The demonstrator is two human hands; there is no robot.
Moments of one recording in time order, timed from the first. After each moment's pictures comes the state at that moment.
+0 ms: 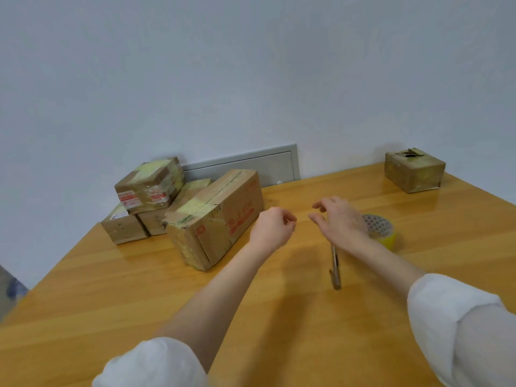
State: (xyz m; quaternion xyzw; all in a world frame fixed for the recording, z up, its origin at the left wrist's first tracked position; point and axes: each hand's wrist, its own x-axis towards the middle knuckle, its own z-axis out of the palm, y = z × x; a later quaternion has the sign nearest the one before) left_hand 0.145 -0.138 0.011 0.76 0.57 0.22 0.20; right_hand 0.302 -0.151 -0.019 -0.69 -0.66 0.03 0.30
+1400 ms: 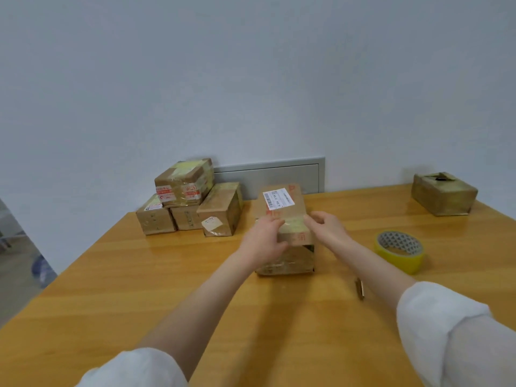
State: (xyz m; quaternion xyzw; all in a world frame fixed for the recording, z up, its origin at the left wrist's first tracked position) left_hand 0.062 -0.149 0.013 0.82 0.54 0.17 0.06; right_hand 0.223 -0.142 -0.001 -0.65 -0.55 0.32 0.42
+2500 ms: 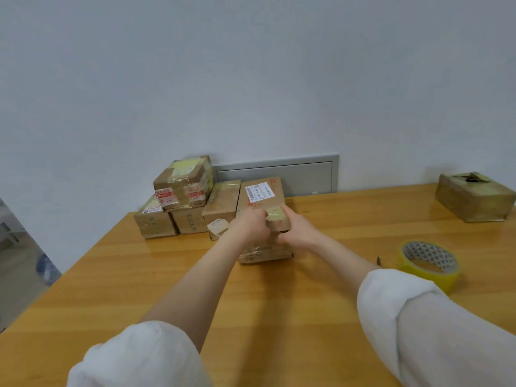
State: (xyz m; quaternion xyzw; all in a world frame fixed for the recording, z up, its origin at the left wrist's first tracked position) left_hand 0.032 -0.069 0.028 0.75 0.65 0.06 0.05; right_hand 0.165 -0.072 -0.006 -0.59 -0.69 0.33 0.27
